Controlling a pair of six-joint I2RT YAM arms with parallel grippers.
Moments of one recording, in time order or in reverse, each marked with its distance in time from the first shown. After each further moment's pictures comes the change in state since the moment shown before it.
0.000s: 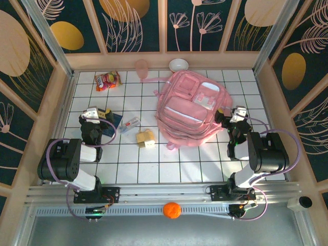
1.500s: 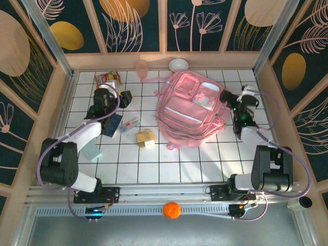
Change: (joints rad) left arm -0.214 -0.015 0.605 -0.873 0.300 -0.328; right arm -0.018 -0.212 0.467 -0.835 0.023 0.229
